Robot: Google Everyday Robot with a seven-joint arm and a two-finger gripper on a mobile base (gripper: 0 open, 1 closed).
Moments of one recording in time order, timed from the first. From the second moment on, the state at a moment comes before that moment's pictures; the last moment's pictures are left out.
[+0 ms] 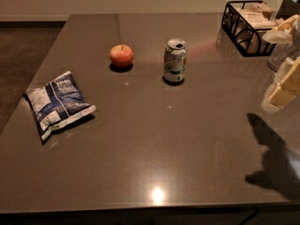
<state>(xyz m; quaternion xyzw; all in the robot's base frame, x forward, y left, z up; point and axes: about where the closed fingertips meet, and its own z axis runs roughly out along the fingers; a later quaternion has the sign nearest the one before) 0.446 -0.238 0.992 -0.57 0.79 0.03 0.23</state>
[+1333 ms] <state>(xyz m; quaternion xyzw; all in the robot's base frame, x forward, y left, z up) 0.455 -0.197 1.165 -0.51 0.78 0.03 0.35</state>
